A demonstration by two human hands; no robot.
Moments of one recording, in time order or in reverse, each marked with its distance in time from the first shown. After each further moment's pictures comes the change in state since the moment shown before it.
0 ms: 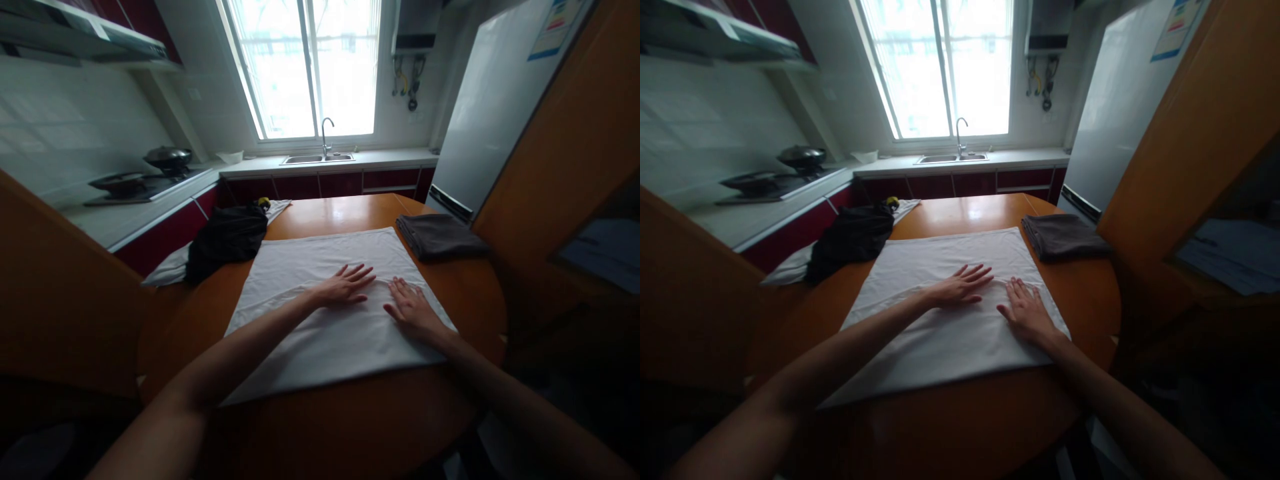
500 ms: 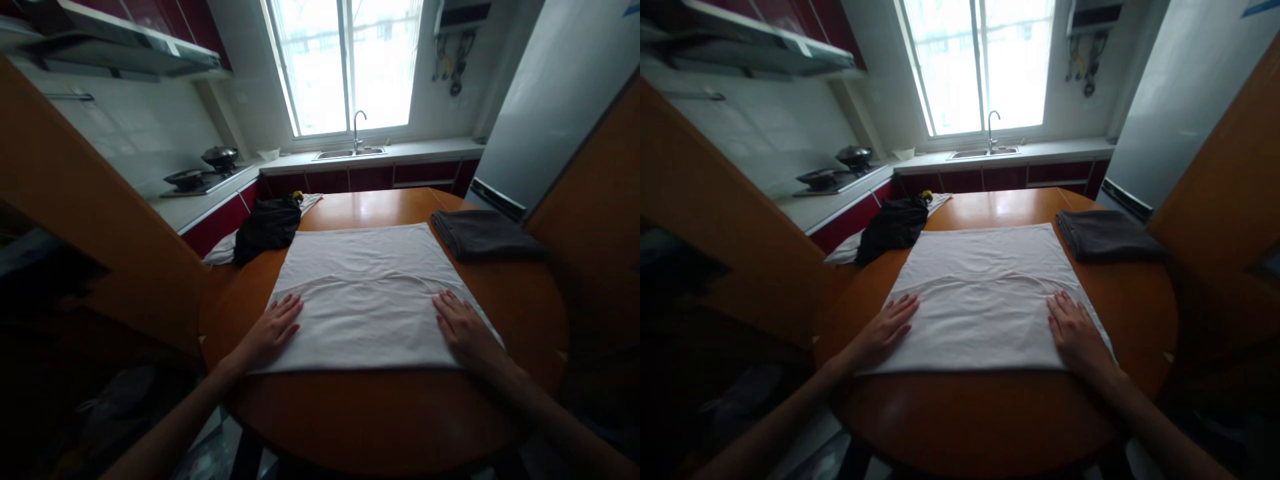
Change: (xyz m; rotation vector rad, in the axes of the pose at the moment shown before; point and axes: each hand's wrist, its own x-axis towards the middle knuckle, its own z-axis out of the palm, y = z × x) left_hand -0.256 0.043 0.018 0.068 0.276 -0.617; right_hand -0.046 0.015 0.019 -0.004 0.224 -0.053
